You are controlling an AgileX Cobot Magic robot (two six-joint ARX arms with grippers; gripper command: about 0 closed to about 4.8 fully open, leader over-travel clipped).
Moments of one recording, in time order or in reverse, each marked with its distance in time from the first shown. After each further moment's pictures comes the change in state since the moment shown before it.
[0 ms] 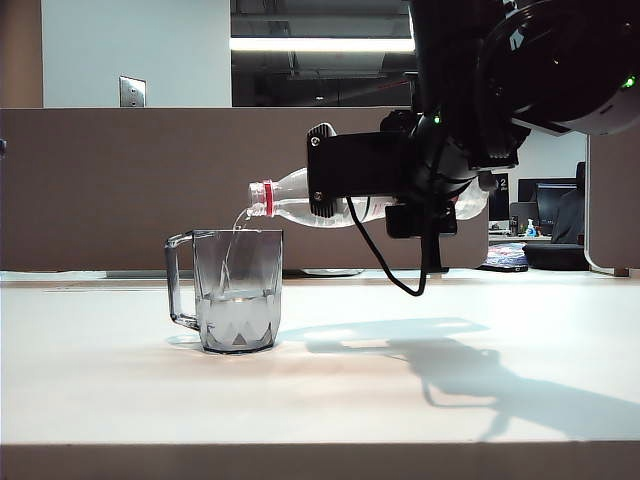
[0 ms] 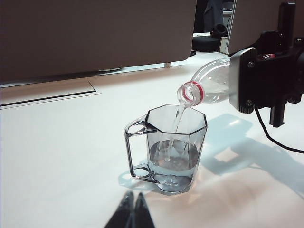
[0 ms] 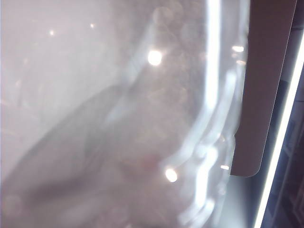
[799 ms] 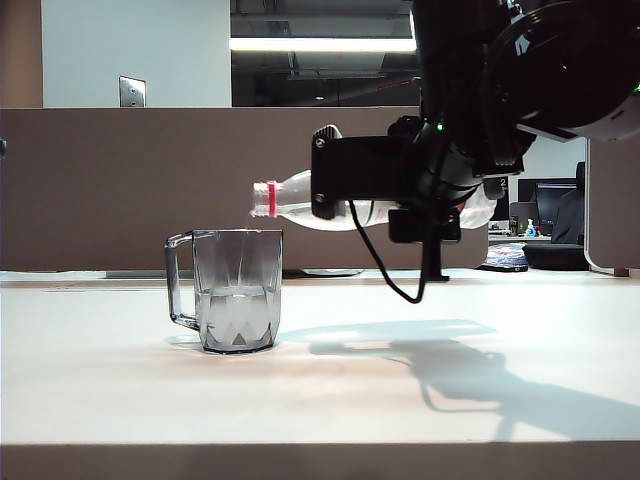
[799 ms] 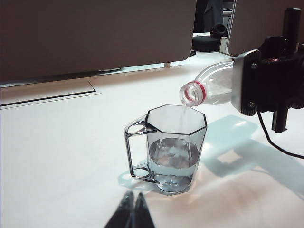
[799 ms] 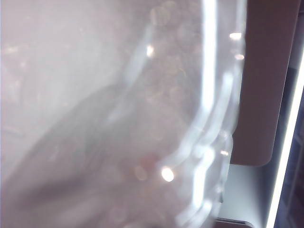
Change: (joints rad) left arm 0.000 0.000 0.000 0.000 0.000 0.000; right arm 0.013 -0.001 -0.025 0.013 0.034 0.072
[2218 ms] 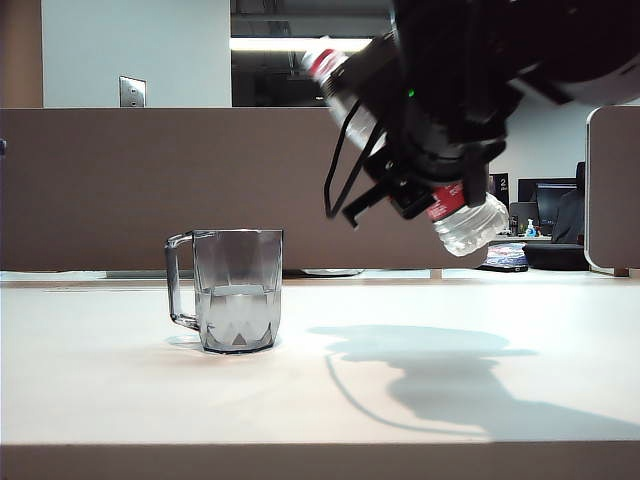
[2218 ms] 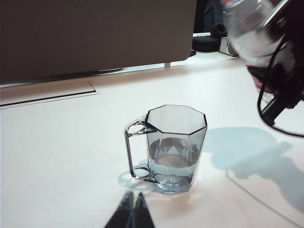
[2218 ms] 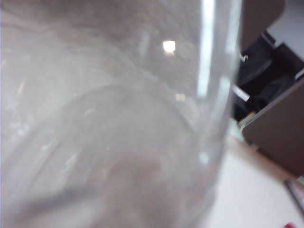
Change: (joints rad) left arm 0.000 0.000 0.000 0.000 0.000 0.000; right arm 0.114 -0.074 -0.031 -0.033 0.308 0.932
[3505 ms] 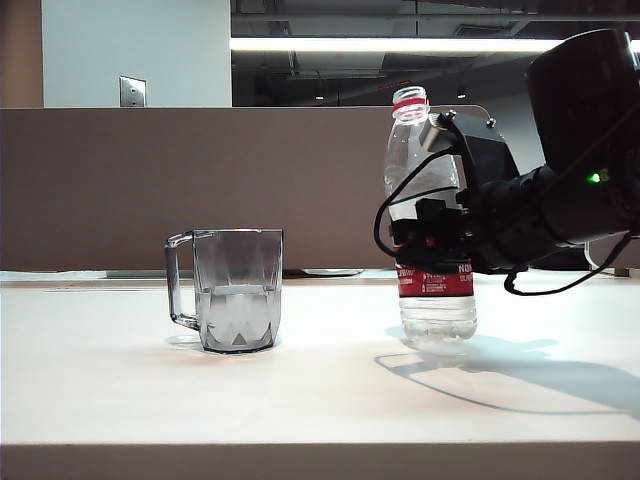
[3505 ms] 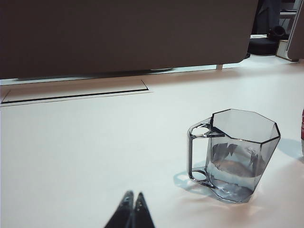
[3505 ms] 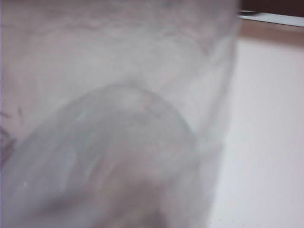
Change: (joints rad) left arm 0.194 0.000 0.000 0.000 -0.001 0.000; right arm -0.321 0.059 -0.195 0.172 -0.940 0.520
